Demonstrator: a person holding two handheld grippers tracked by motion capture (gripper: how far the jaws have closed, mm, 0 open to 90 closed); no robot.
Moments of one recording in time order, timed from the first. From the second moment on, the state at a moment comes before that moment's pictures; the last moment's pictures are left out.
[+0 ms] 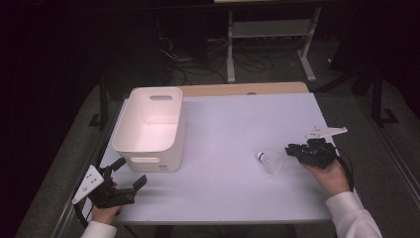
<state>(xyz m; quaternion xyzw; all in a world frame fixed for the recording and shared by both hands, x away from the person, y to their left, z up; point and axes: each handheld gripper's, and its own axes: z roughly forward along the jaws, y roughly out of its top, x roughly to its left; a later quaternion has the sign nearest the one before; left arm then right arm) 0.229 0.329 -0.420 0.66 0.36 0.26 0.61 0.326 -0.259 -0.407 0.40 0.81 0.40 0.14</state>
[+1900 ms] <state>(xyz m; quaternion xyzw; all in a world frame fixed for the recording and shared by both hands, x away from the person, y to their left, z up) 0.227 0.329 -0.418 0.66 0.35 0.26 0.61 0.323 -0.217 -0.432 0.38 0.85 0.34 0.07</state>
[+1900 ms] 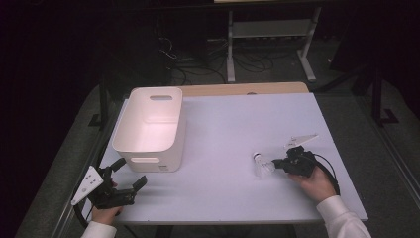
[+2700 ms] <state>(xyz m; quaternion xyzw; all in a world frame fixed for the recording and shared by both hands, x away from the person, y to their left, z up) 0.225 0.328 -0.418 0.66 0.35 0.26 0.61 0.327 -0.177 -0.430 0.34 0.87 0.35 0.06</state>
